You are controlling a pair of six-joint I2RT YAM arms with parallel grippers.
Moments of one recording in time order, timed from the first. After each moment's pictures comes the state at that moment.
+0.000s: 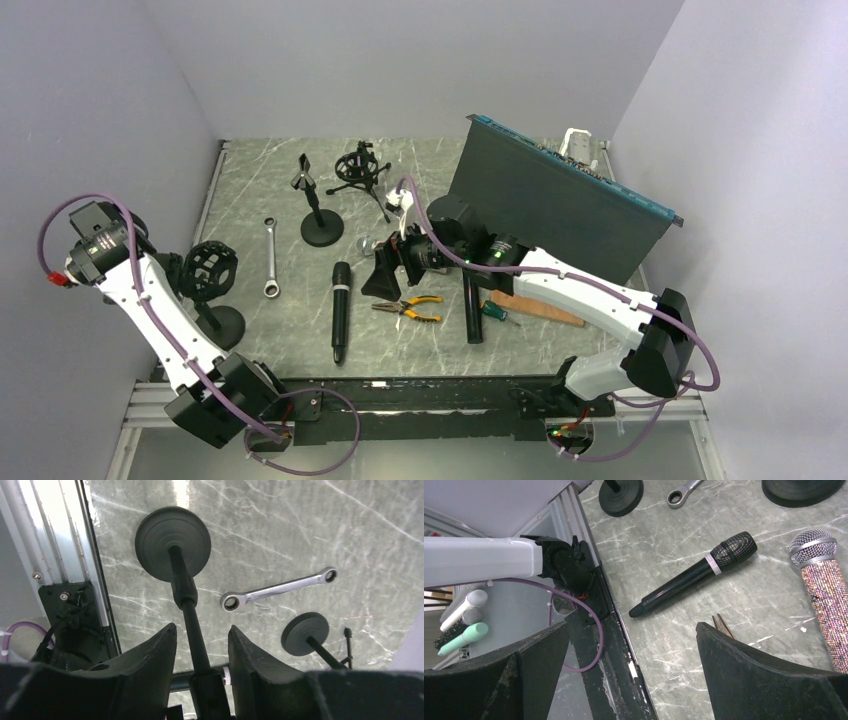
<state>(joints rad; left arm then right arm) 0.76 1.13 1.36 -1.34 -0.13 -0.87 0.96 1.39 1.18 -0.22 -0.40 0.32</state>
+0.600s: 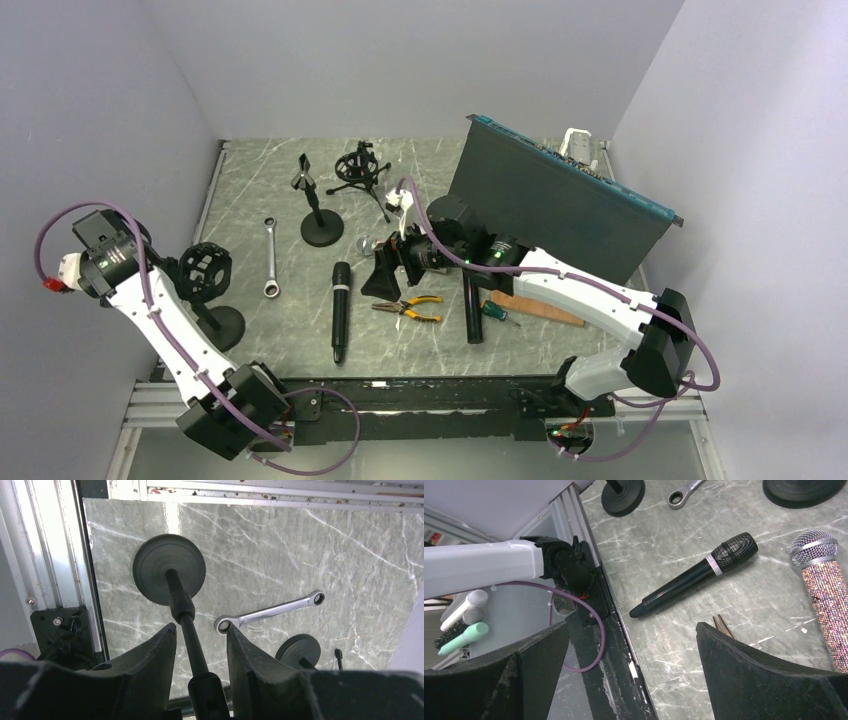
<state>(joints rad) 0.76 1.07 1.25 -1.22 -0.18 -0.87 0.96 1.39 1.18 -0.21 -0.40 0.32</state>
